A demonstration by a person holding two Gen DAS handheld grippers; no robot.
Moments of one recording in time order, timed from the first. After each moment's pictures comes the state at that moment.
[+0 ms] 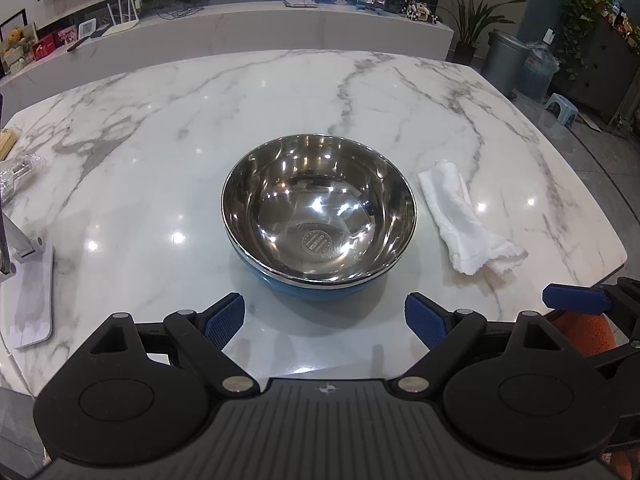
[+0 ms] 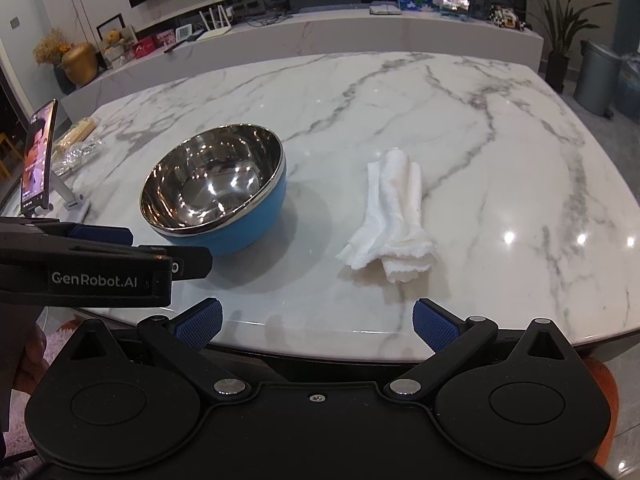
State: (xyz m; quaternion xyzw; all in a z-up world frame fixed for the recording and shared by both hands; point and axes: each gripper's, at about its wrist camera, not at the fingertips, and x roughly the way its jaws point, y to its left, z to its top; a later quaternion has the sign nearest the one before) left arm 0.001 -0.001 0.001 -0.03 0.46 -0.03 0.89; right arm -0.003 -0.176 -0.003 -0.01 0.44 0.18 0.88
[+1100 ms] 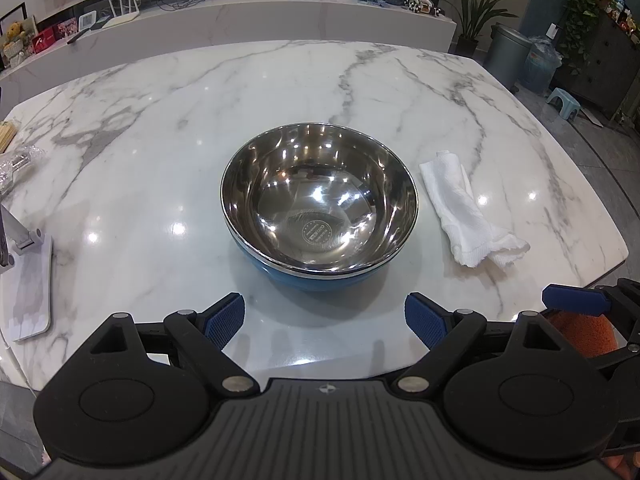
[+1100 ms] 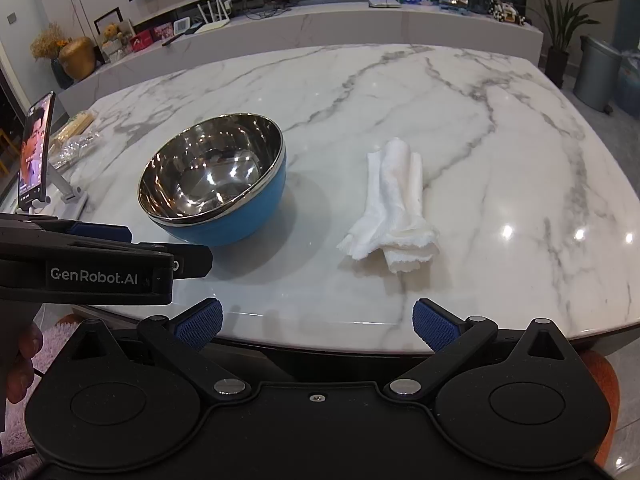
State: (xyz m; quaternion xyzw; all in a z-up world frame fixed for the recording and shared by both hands) left arm 0.001 0.004 -0.001 -0.04 0.47 -0.03 0.88; right arm -0.003 -0.175 -0.006 -0.02 0.45 0.18 0.87
